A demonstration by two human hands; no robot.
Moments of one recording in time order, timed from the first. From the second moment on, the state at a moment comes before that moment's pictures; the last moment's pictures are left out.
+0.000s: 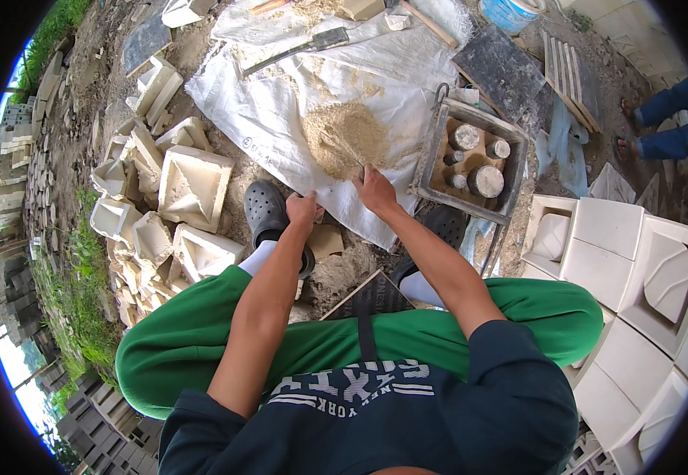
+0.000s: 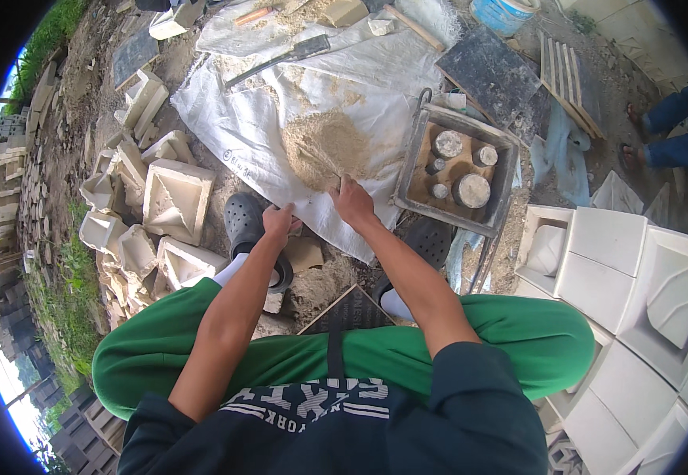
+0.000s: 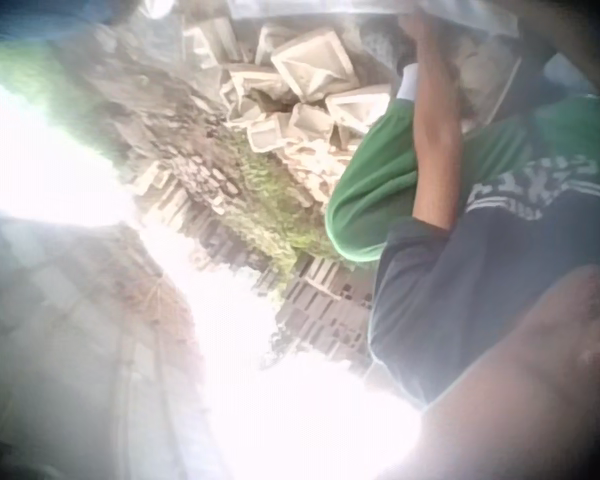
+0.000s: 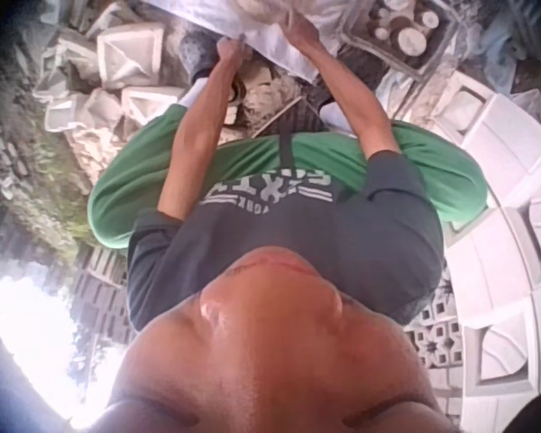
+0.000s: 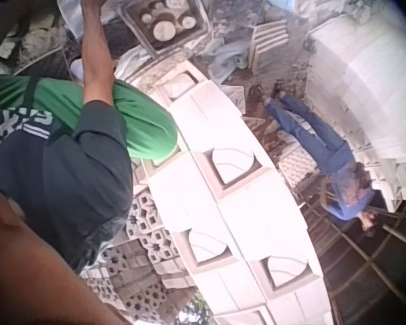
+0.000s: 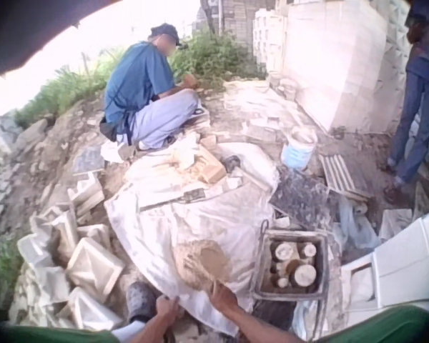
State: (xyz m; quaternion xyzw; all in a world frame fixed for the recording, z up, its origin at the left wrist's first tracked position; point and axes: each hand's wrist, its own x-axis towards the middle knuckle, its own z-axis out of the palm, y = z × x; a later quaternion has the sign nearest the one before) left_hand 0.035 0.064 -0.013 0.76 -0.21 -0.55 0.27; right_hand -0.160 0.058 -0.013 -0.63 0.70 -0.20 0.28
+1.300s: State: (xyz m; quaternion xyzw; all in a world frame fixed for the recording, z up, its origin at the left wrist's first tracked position) left_hand 0.004 0.065 -0.057 0.81 -0.19 -0.45 0.34; right_hand -0.158 0.096 0.001 -0.69 0.65 -0.09 0.32
